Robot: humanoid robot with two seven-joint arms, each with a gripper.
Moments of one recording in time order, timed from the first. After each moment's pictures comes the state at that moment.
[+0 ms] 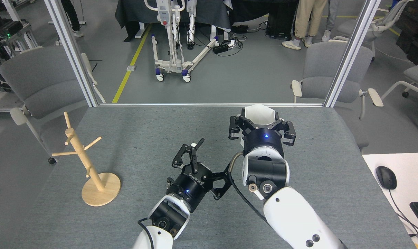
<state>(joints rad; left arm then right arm) -0.28 -0.13 -0.32 -1.53 -1.87 -0.27 0.00 -0.63 -0.08 0.65 -1.73 1.60 0.81 0.96</state>
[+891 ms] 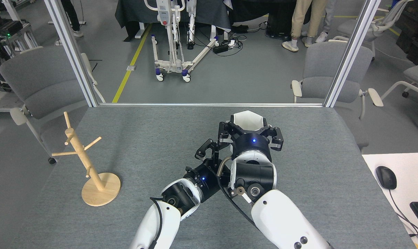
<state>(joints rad) -0.45 -0.14 -0.36 -1.35 -1.76 -0.50 -0.07 -0.62 -0.02 0.67 -1.69 1.60 0.81 0.96</state>
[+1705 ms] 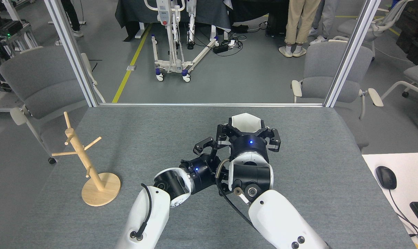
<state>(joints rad) -0.52 -0.12 -0.29 -1.29 -1.66 -0.70 -0.16 -0.62 -0.02 0.68 -1.67 1.60 0.81 0.96</state>
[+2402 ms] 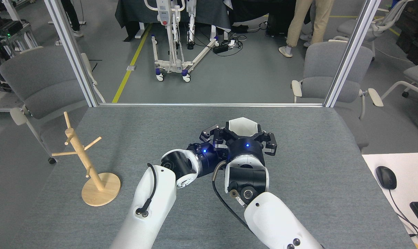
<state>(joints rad) -0.66 -0.15 -0.30 -1.17 -1.53 -0.72 -0.33 -0.60 0.01 0.68 -1.65 1.60 0.81 0.96</state>
